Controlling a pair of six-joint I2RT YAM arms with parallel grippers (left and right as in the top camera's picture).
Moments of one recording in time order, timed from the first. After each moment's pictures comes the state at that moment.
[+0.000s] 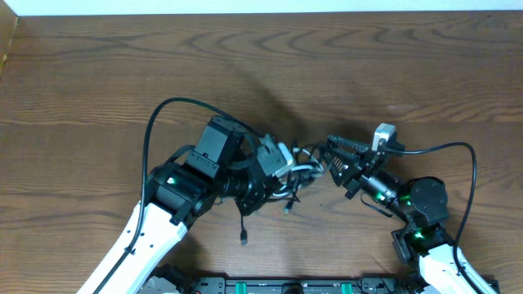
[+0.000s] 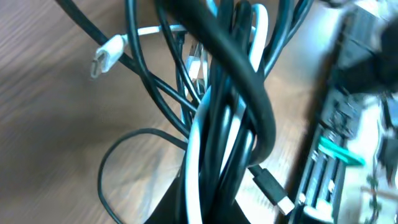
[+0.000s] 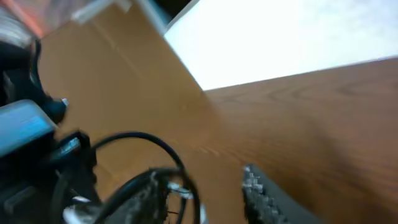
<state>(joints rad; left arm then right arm) -0.55 1.15 1.03 -0.89 0.54 0.41 0.35 0.97 0.23 0.82 -0.56 0.63</state>
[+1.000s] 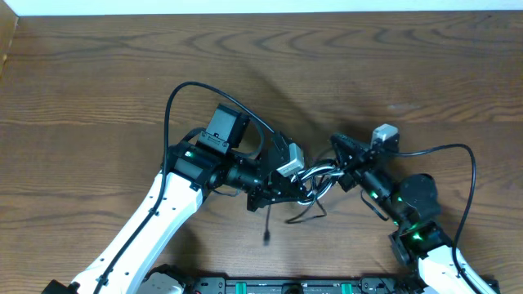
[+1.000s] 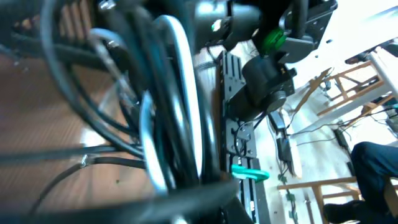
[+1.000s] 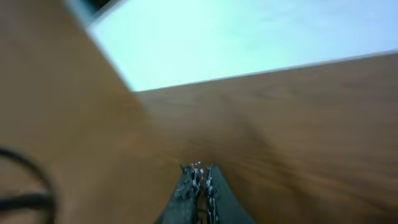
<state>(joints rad) -0.49 1.31 1.03 -0.83 1.09 0.56 0.39 0.96 0.24 0.62 -0.20 0.44</state>
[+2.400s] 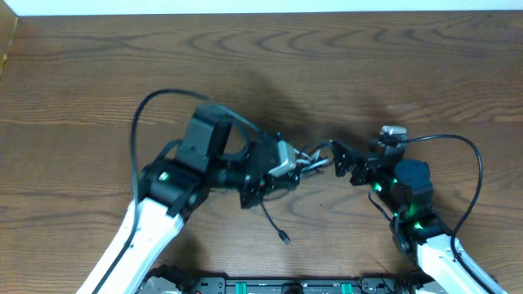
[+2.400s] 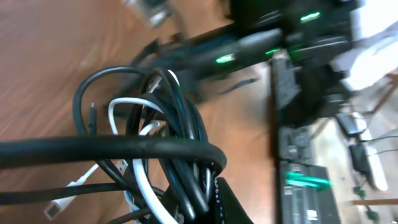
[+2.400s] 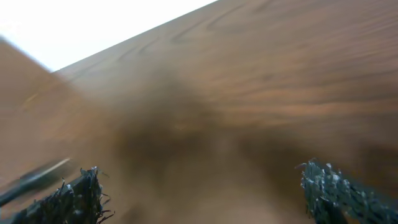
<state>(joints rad) -0.47 1.19 1.02 -0.69 0.86 0.50 0.28 1.06 0.25 0.43 -0.21 0.48</state>
